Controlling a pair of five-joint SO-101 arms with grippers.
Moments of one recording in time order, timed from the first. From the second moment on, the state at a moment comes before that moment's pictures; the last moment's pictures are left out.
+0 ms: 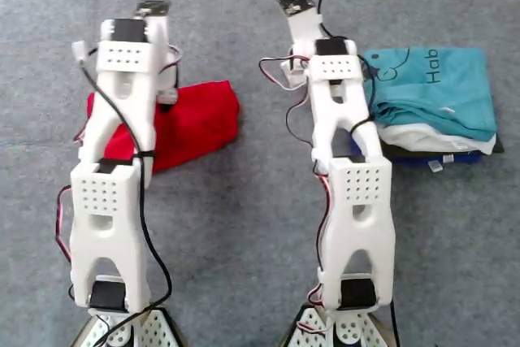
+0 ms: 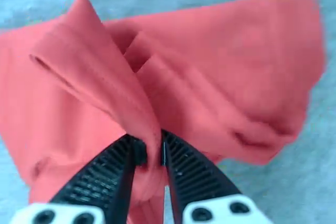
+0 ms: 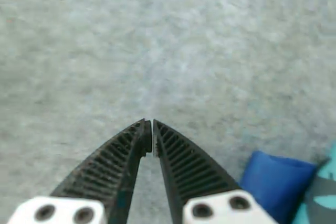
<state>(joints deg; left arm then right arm) 0.7 42.9 -51.6 98.7 5.1 -2.7 52.8 -43.0 61.6 19.0</state>
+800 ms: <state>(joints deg) 9.2 42.9 -51.0 86.5 13.5 -1.8 52.8 -43.0 60.9 18.9</state>
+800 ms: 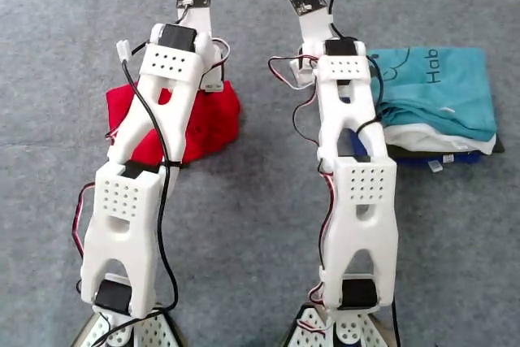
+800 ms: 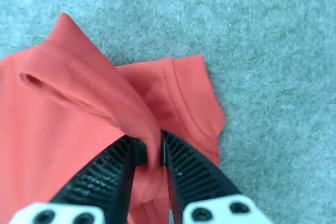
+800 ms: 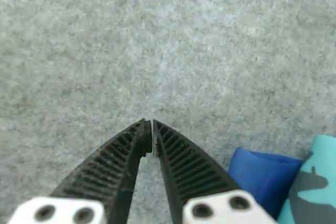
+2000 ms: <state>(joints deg) -17.8 58.6 -65.8 90.6 20.1 -26.5 47.9 -67.7 100.4 21.9</state>
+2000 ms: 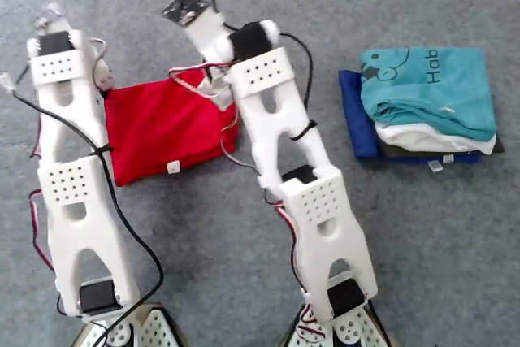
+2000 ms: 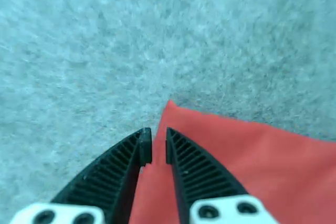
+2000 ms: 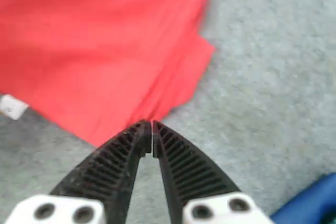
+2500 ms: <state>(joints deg) -17.1 63.2 -66.1 88.7 20.1 -27.2 52.0 -47.8 95.2 18.9</state>
